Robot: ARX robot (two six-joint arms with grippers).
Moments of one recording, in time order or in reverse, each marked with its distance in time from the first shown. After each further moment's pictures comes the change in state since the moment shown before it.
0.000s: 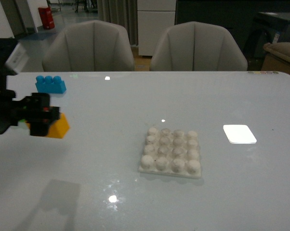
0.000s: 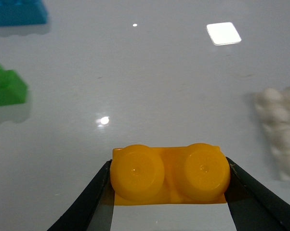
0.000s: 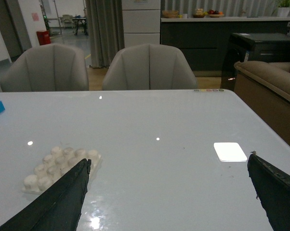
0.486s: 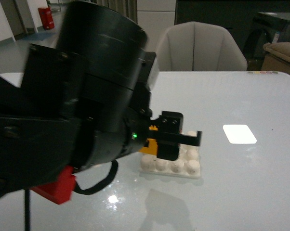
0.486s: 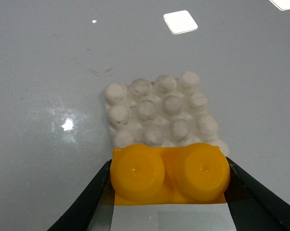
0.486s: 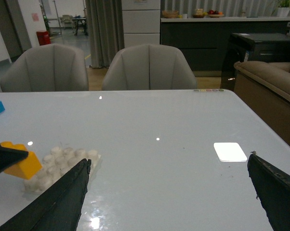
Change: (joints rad) left arm -0.478 0.164 0.153 -0.013 -0.235 -0.203; right arm 0.000 0.000 0.000 0.000 0.000 0.000
